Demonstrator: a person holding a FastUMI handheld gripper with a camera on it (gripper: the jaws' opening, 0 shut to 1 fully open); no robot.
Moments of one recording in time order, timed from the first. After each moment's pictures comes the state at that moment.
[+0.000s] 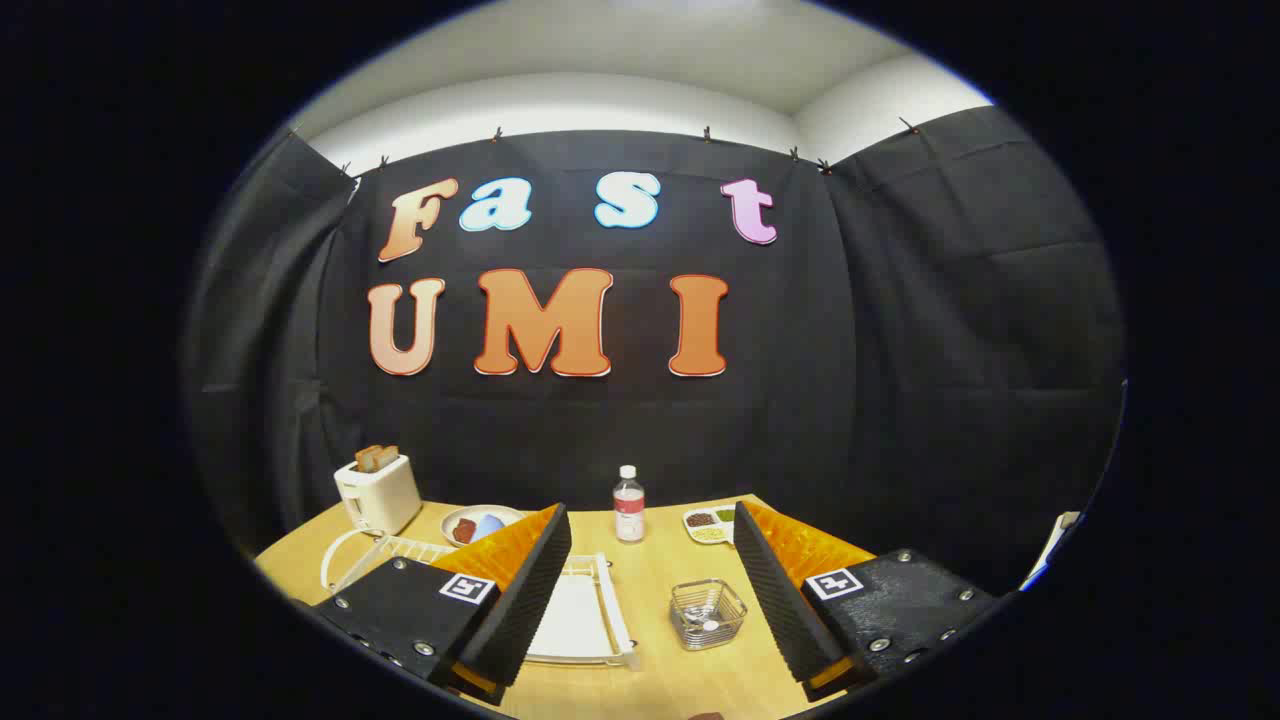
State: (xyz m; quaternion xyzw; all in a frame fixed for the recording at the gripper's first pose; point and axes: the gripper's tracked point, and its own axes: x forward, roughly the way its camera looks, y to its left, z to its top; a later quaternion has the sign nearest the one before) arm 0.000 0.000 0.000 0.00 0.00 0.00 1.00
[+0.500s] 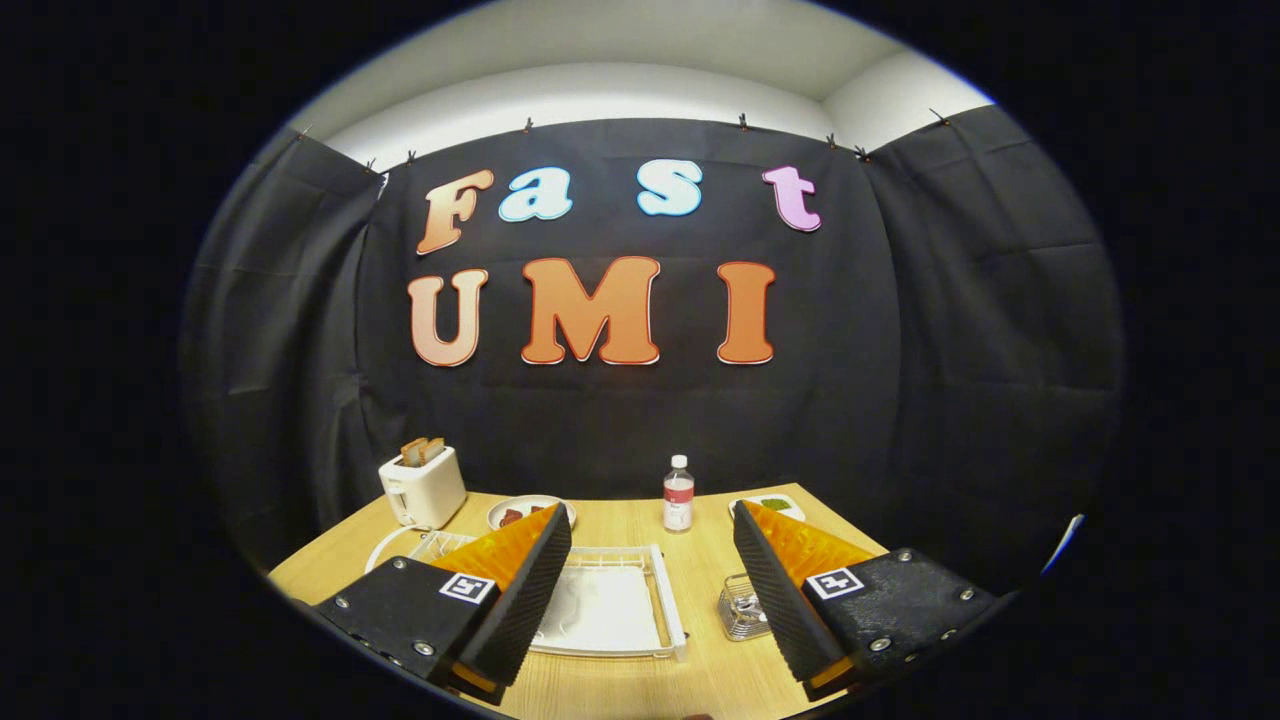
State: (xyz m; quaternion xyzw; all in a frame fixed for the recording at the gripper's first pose) arm -0.008 0.038 0.007 0.00 0.02 0.06 1.00
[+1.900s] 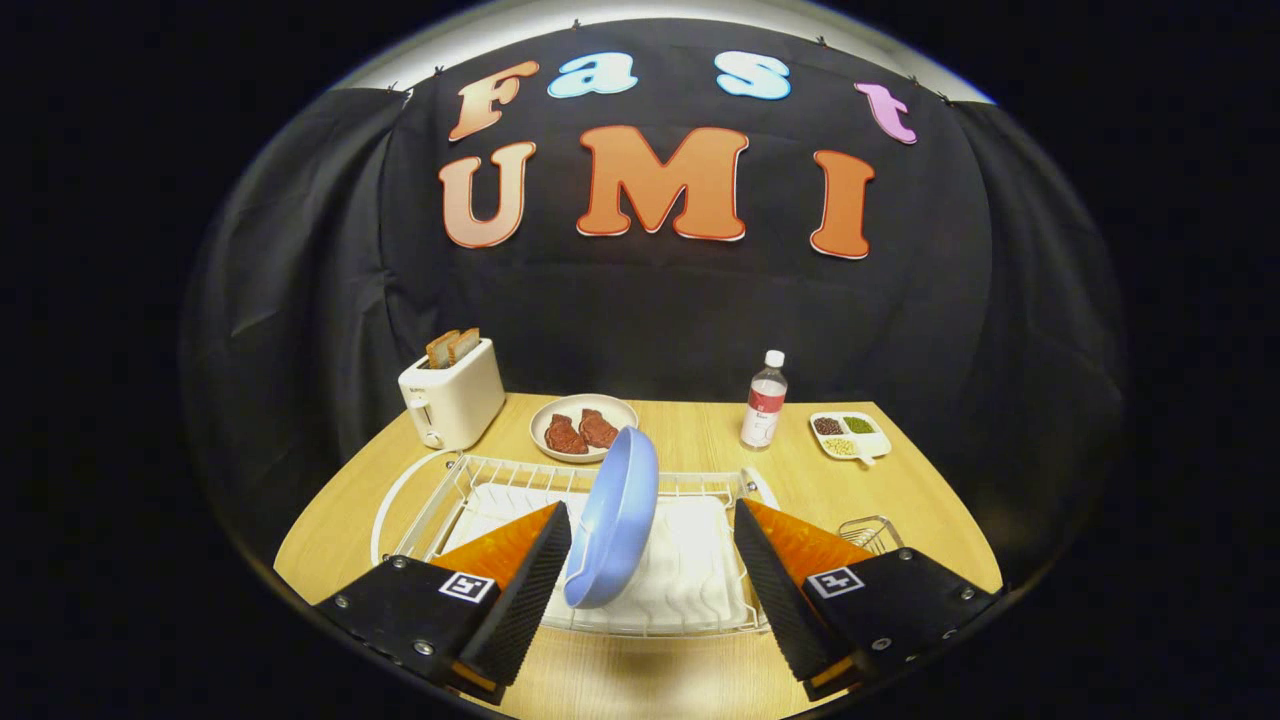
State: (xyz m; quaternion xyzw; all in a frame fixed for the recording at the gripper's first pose) arm 0.055 0.148 -0.097 -0.05 0.22 0.11 0.97
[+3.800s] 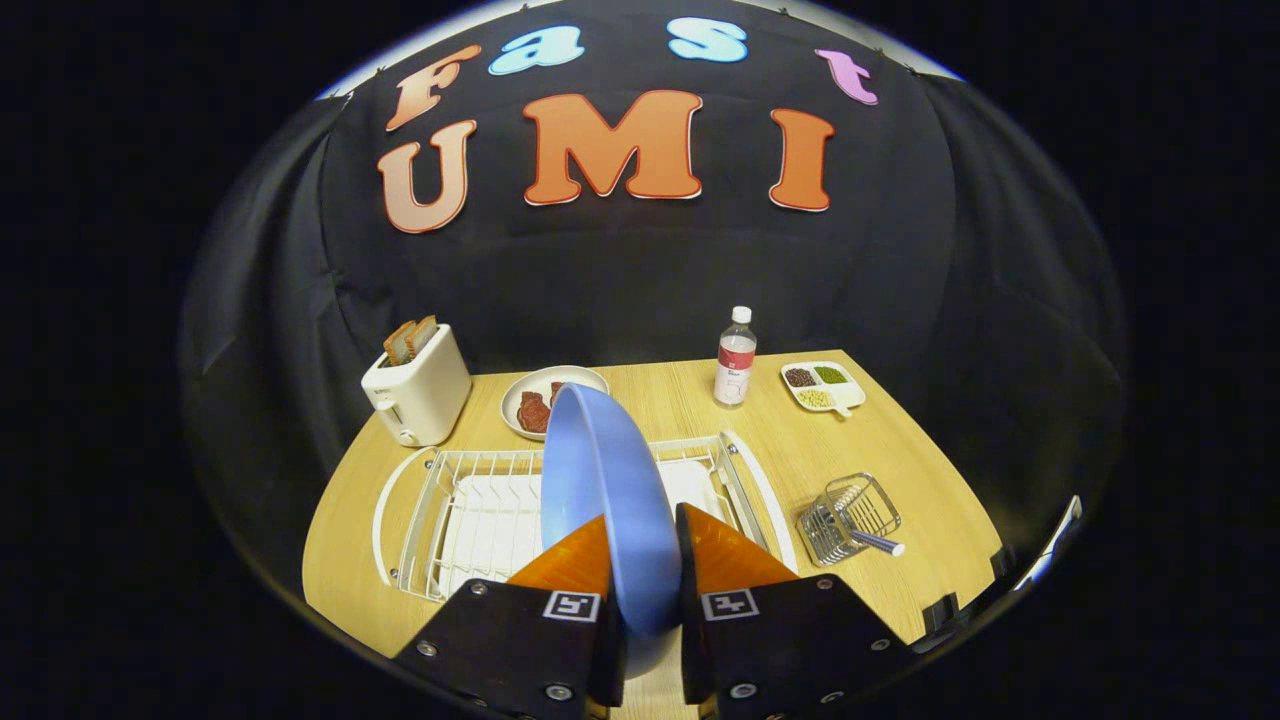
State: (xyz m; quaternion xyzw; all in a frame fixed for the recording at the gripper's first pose) arm 0.027 0.131 -0.086 0.00 0.28 0.04 0.96
